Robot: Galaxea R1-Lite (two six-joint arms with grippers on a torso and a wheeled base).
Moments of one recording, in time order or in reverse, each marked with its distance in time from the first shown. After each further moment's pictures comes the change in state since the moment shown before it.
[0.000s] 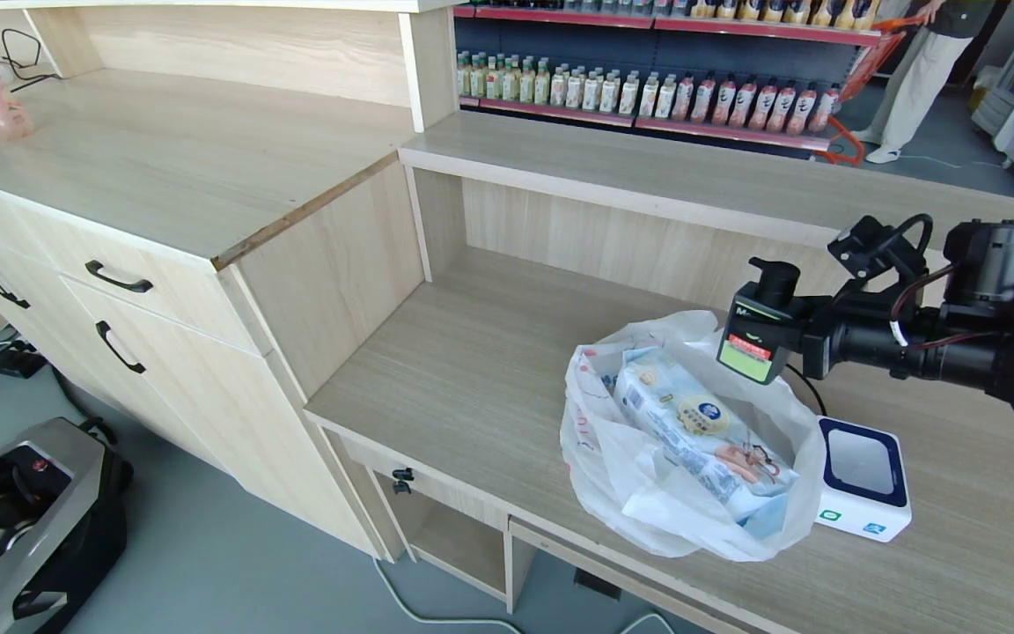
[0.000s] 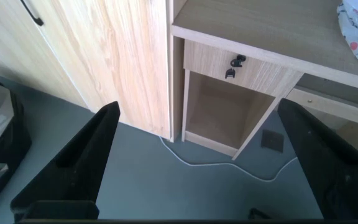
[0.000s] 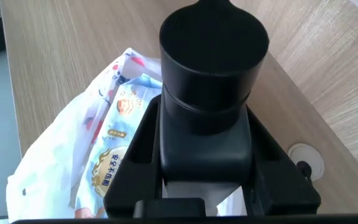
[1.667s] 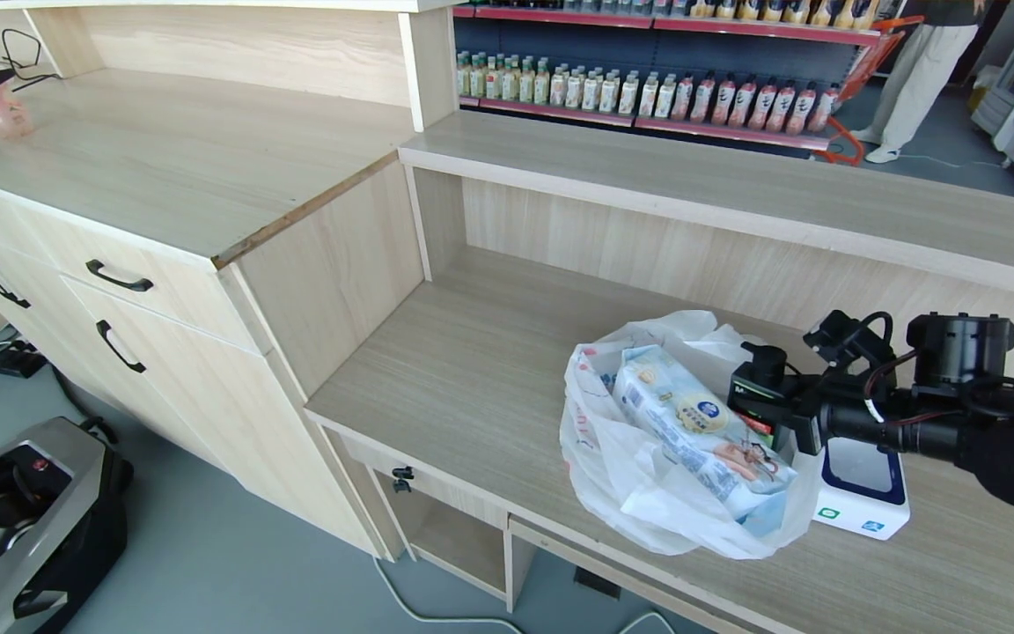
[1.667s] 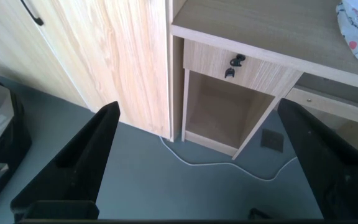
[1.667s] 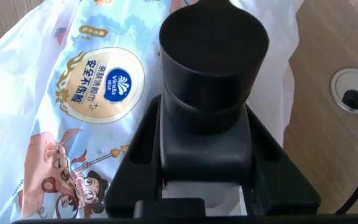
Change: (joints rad) left arm 0.000 0.000 0.000 0.000 0.000 0.000; right arm -0.049 0.130 0.206 -0.169 -0.001 -0.080
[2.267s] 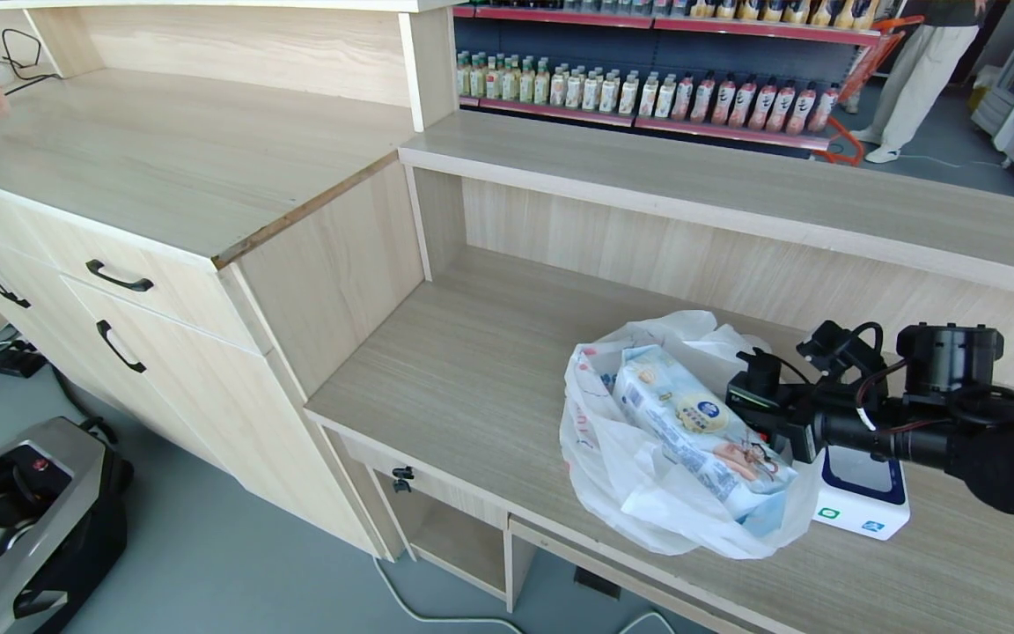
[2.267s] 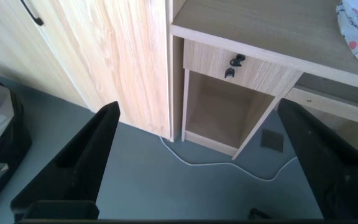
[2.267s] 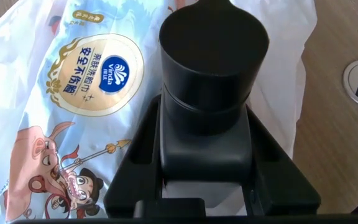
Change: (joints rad) left arm 0.000 0.000 0.000 0.000 0.000 0.000; right arm 0.000 0.034 0.011 -0.019 0.002 0.000
